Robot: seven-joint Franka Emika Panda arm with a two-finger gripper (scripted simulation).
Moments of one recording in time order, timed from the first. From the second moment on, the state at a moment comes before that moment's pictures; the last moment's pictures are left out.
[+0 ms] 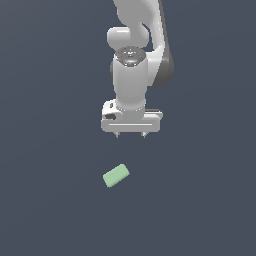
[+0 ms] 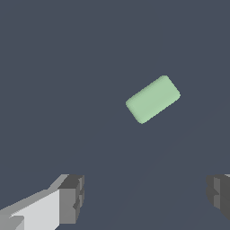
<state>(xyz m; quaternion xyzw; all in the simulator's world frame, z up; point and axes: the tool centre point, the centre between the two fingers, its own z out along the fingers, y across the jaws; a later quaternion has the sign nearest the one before) 0.013 0.010 0.198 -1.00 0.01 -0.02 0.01</state>
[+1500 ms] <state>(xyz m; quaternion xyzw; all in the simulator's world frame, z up) 0.086 -0.038 0.098 -0.93 0.37 0.00 0.01</state>
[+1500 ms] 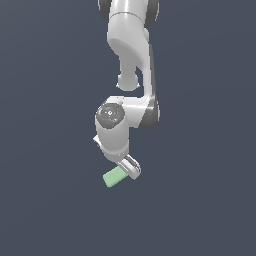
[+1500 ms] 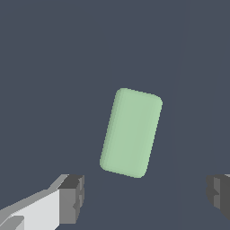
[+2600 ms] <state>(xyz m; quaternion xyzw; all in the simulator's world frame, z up) 0.102 -0.053 0.055 -0.88 0.47 0.00 0.00</state>
